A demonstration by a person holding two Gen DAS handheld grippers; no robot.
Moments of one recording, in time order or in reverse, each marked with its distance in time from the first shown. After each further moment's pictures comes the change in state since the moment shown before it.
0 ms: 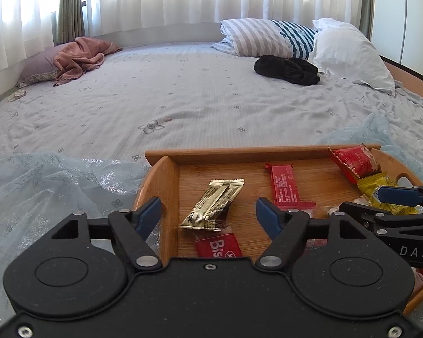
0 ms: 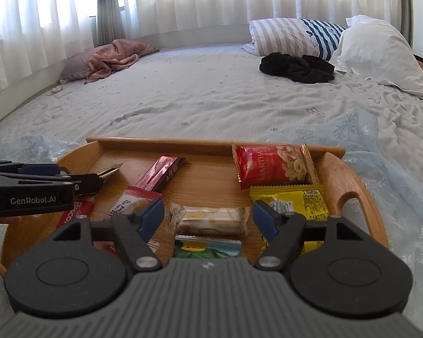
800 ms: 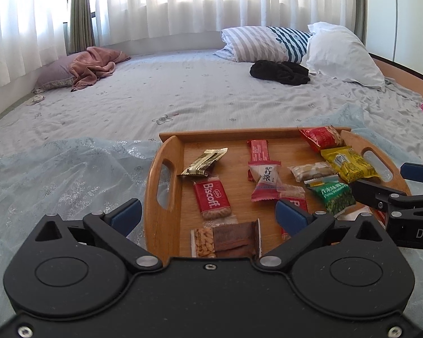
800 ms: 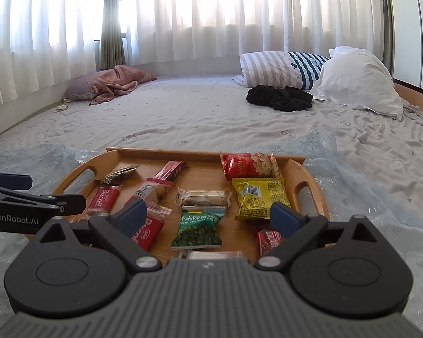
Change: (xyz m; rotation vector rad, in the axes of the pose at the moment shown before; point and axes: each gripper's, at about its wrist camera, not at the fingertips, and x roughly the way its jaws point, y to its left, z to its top) left arm -0.107 -0.020 -0.047 0.021 -0.024 0.034; right arm -0.099 0.009 -0.039 -0.028 -0.129 -0.047
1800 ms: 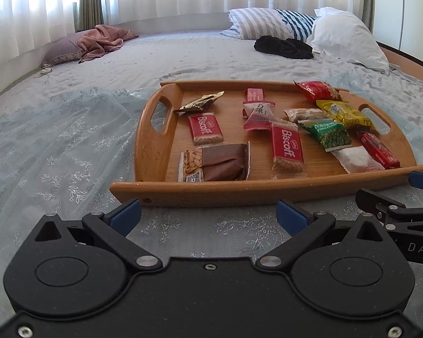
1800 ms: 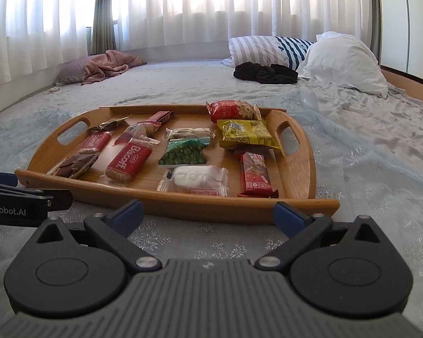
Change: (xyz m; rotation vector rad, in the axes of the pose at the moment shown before) left arm -0.005 -0.014 -0.069 -0.038 0.073 0.024; right arm -0.014 -0.002 -0.072 -0.018 0.051 -0.048
